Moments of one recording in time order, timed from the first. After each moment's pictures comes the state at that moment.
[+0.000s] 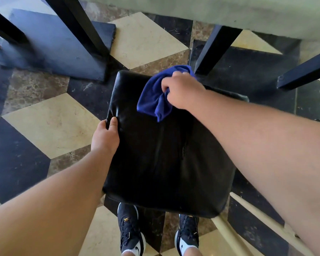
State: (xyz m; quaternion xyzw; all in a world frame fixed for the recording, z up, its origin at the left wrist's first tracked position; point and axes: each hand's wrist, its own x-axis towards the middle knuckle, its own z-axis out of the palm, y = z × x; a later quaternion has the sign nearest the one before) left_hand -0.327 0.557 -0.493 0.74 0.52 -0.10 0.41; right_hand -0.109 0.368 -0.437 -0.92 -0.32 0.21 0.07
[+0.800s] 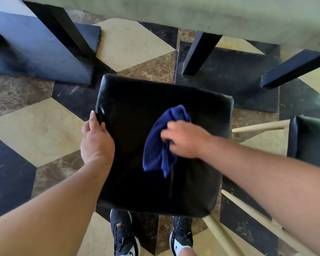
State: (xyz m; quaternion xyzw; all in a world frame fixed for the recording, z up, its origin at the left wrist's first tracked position) left_hand -0.321 0.529 -0.478 0.86 0.45 -0.06 0.25; right_hand -0.200 0.283 -0.428 -0.84 -0.45 0.30 0.07
